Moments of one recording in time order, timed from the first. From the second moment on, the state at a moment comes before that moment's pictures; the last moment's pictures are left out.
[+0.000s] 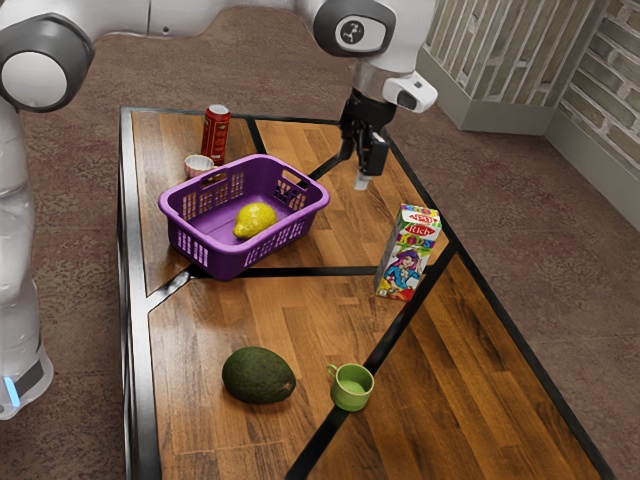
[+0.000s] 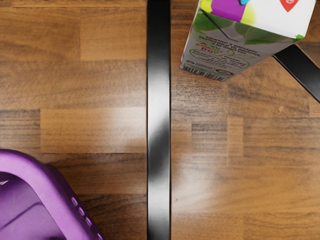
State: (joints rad) arm 0.00 0.00 0.00 -1.57 0.00 1.56 0.00
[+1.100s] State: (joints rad) arm 0.25 -0.37 0.06 -2.11 0.03 1.79 -0.08
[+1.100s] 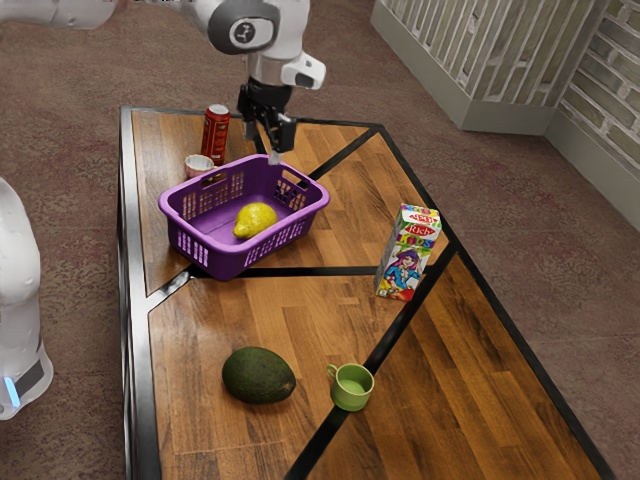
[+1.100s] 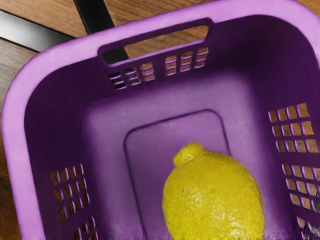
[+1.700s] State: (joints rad) arm 0.28 -0.26 0.00 -2.12 -0.03 1.82 -0.22
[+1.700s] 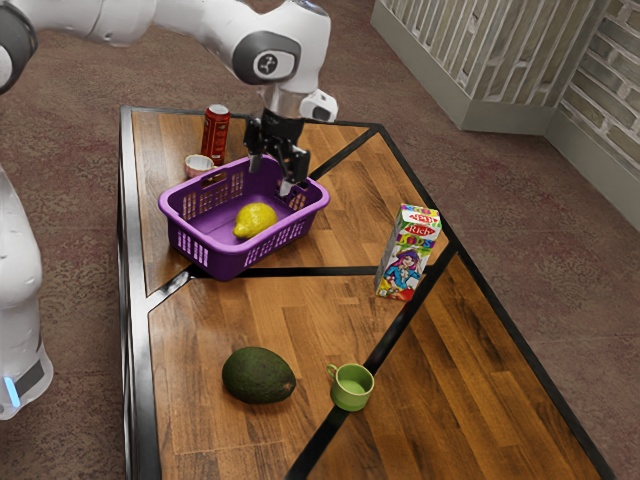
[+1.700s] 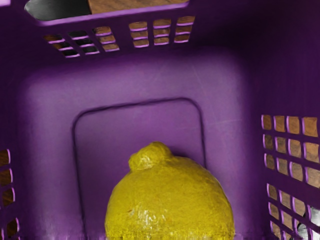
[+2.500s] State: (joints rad) arm 0.27 -0.25 0.03 -2.25 -0.14 1.88 -0.32
